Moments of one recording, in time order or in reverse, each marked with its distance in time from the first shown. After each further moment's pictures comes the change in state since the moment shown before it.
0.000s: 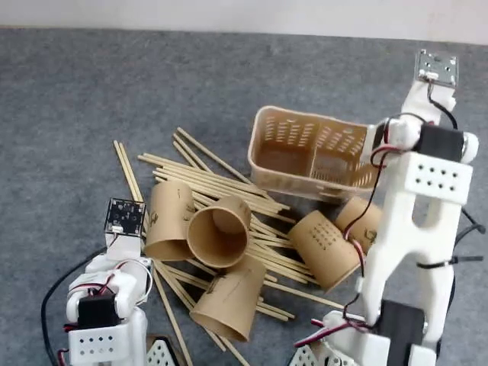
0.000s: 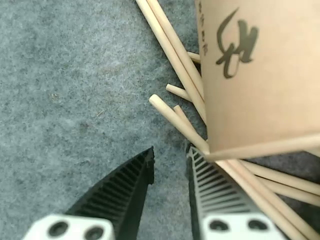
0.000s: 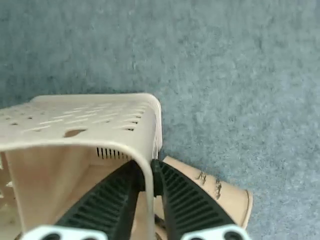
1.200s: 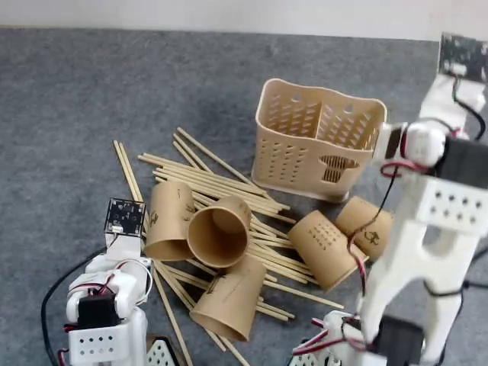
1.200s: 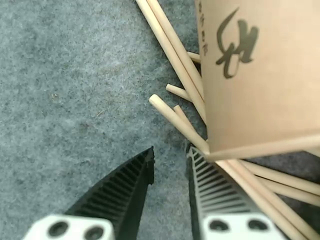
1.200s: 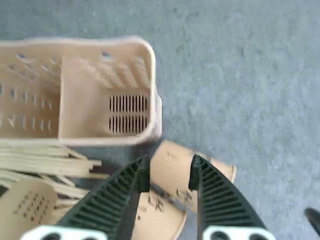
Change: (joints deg) left arm 0.0 0.0 0.0 0.0 0.0; right arm 1.1 -8.7 -10.9 17.1 0.0
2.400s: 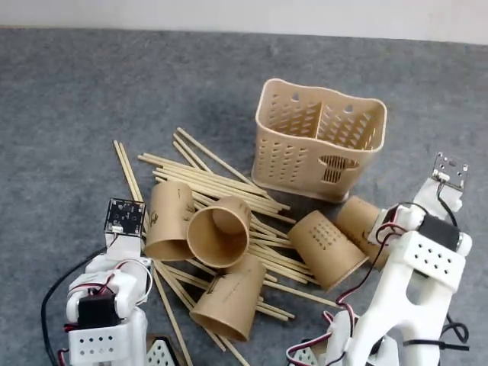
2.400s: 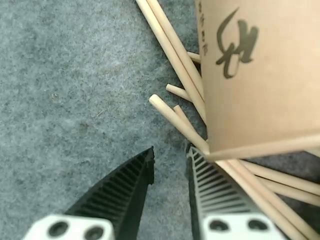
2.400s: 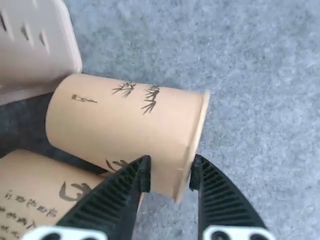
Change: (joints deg) left arm 0.0 0.0 0.0 0.0 0.0; right arm 14.1 -18.5 63.3 -33.4 2.0
